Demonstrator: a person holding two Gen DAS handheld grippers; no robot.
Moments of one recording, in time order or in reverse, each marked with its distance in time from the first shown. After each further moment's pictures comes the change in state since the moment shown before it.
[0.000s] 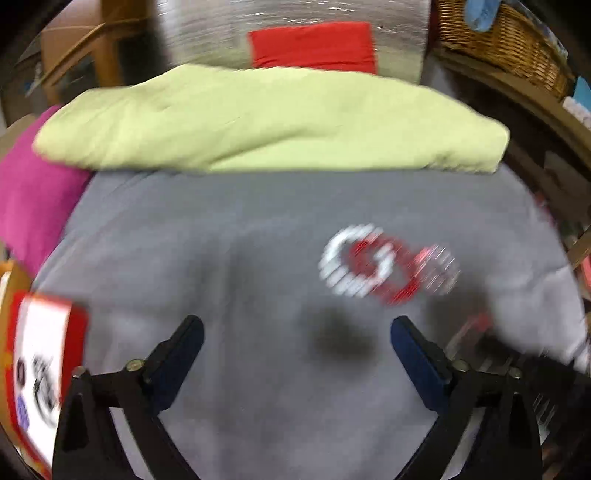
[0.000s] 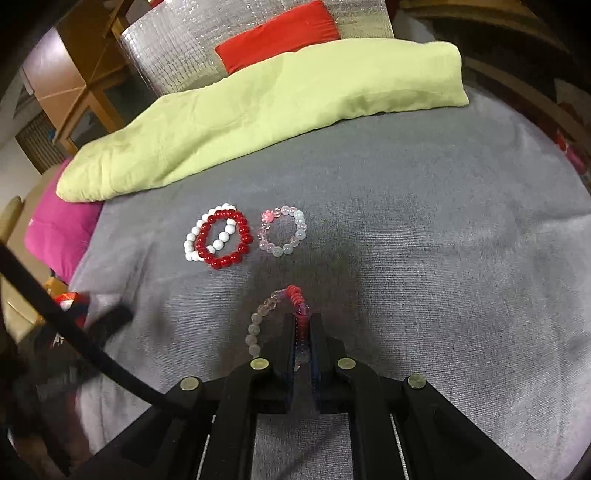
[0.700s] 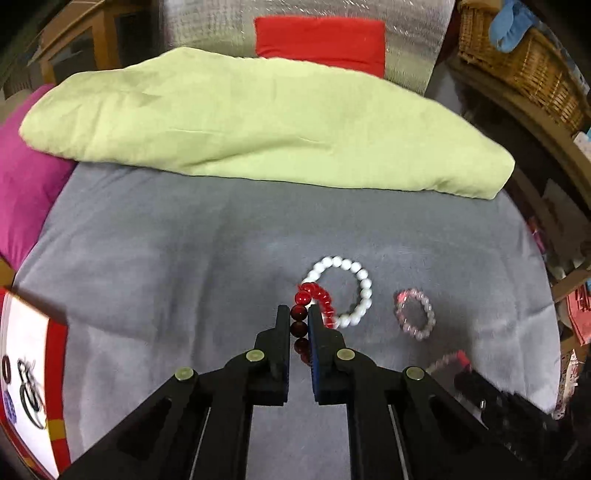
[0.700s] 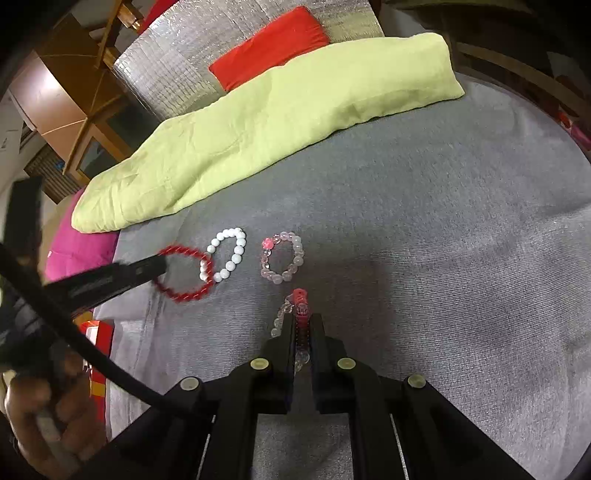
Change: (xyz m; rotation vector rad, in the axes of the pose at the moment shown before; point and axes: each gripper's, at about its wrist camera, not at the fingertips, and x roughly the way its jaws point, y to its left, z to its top) left arm -0.010 0.007 0.012 -0.106 0.054 -0.048; right arm -0.007 -0.014 0.009 0.065 -0.029 0.082
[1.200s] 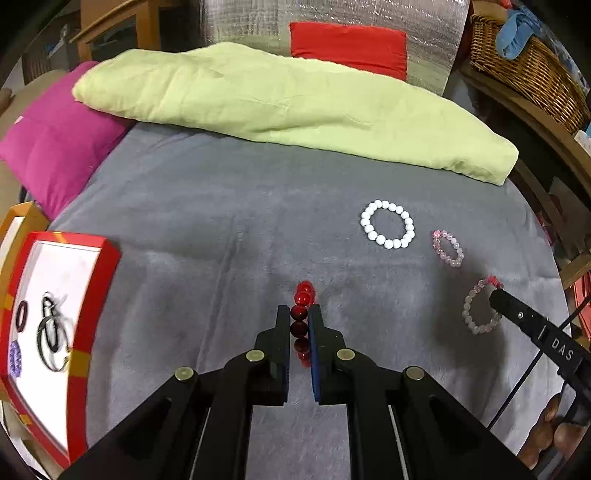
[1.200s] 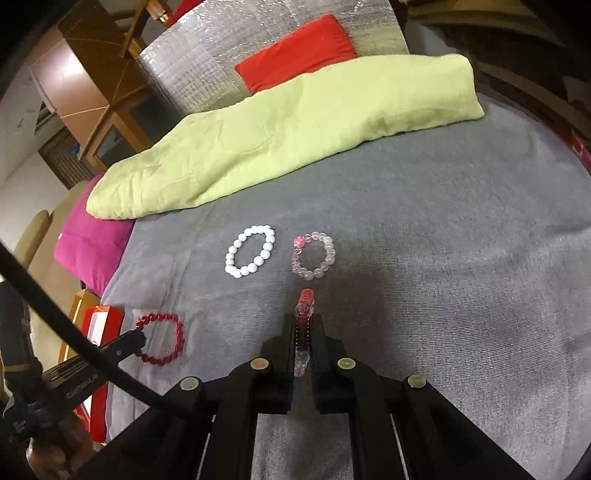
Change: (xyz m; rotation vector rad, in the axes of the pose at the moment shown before) left arm -0.035 0.044 -0.069 -0.034 -0.026 0.062; right arm -0.013 0.025 -0.009 -0.091 -0.032 0.018
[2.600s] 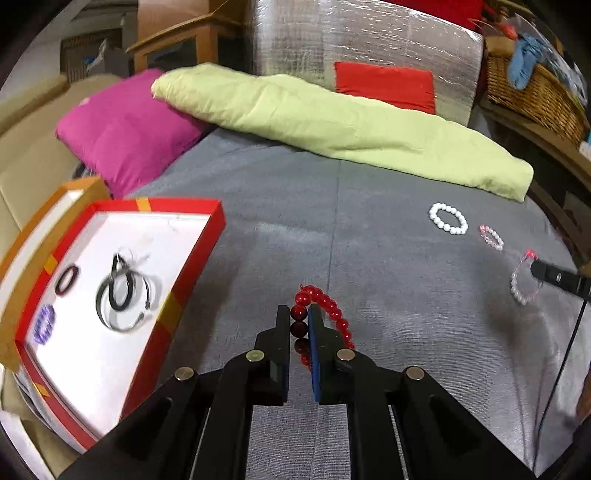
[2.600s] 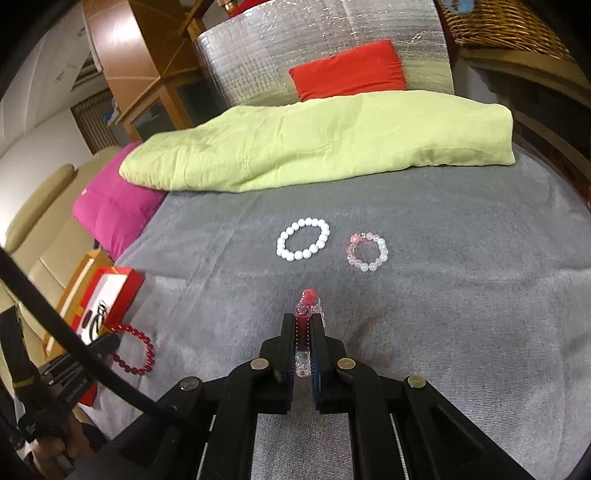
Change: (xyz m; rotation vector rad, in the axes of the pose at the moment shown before) left arm -0.029 0.087 -0.069 -0.061 -0.179 0.075; right arm -0.013 0.049 -0.029 -0.196 -0.041 0.007
